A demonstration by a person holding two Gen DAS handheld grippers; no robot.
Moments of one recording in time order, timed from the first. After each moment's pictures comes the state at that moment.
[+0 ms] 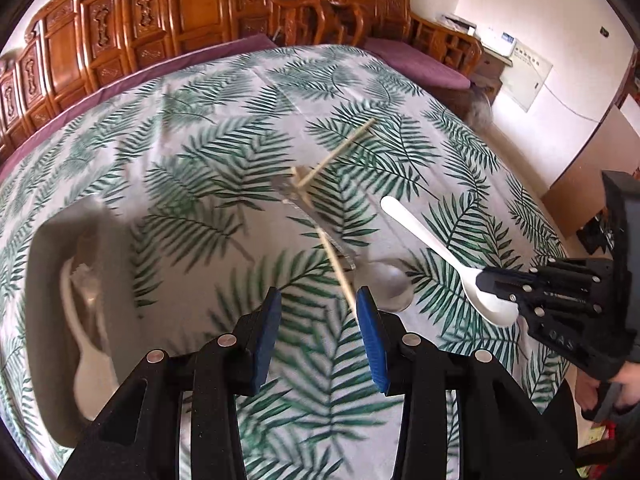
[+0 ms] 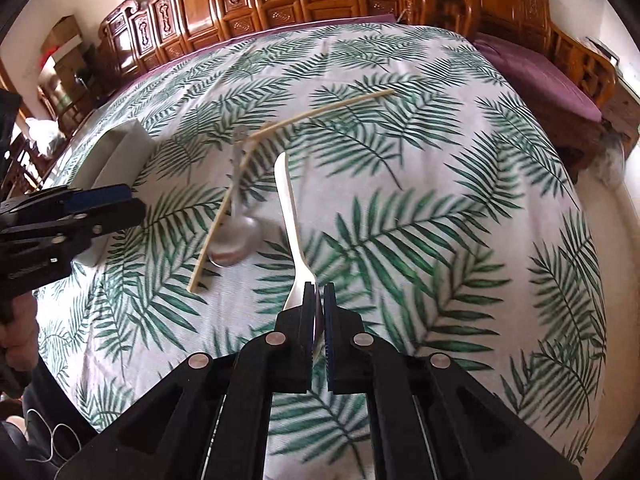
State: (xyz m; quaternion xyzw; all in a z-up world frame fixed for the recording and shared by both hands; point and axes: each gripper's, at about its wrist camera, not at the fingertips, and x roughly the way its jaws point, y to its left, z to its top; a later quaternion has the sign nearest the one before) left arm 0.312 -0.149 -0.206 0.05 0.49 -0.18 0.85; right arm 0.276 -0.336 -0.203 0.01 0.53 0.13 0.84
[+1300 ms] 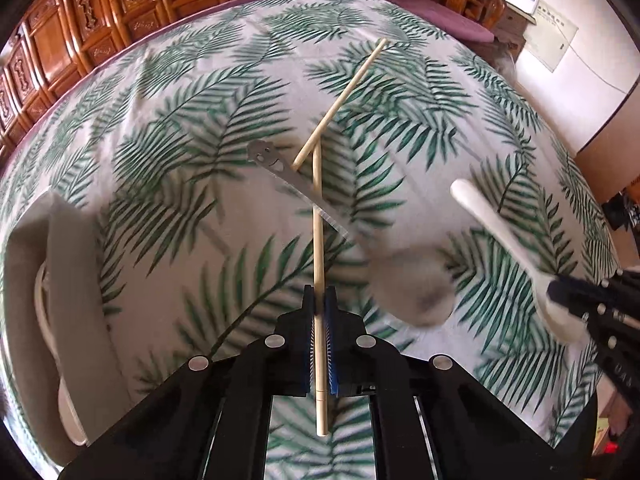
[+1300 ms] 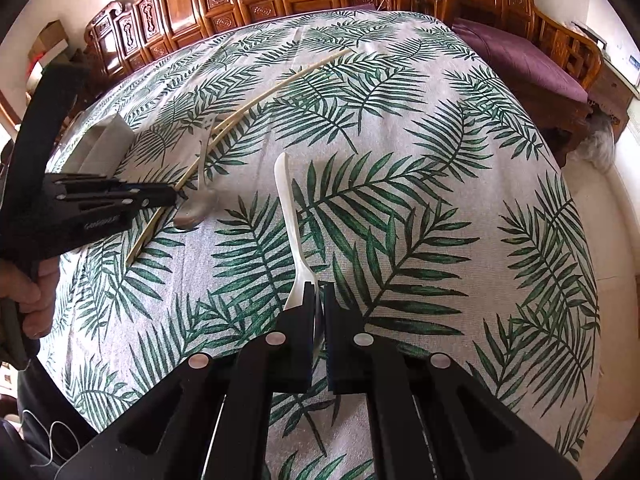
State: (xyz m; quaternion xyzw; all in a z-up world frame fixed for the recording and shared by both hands) left arm 0.339 -0.170 -0.249 0.09 0.56 -0.14 0.81; right arm 0.260 -0.356 -0.212 0.02 0.54 0.11 0.83
